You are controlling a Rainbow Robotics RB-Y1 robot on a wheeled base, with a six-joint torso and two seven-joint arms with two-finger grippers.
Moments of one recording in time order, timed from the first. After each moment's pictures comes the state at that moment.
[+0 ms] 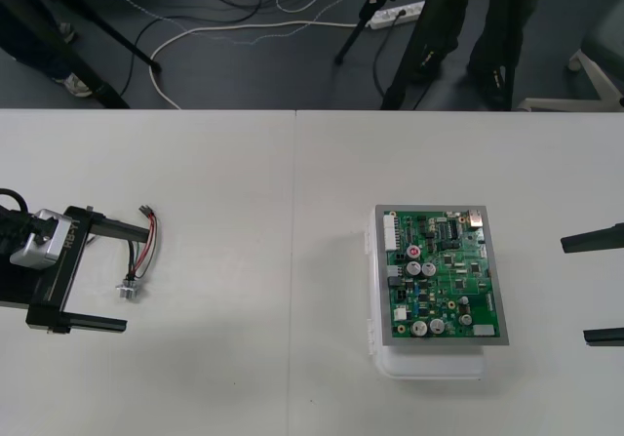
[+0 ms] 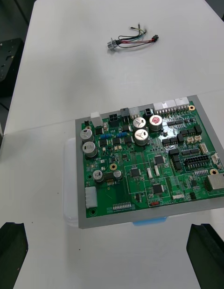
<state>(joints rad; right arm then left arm) 0.17 -0.98 -0.33 -1.93 1.19 -1.51 -0.22 0.00 1.20 -0.12 -1.87 -0.93 -1.21 -0.06</state>
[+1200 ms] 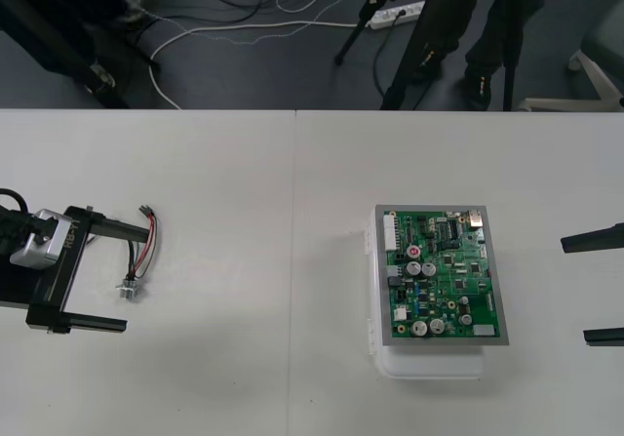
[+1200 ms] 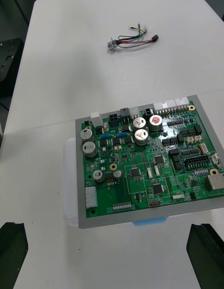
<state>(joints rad) 0.17 -0.98 -0.33 -1.93 1.19 -1.51 -0.22 0.00 1.20 -0.12 -1.87 -0.93 -1.21 -0.06</state>
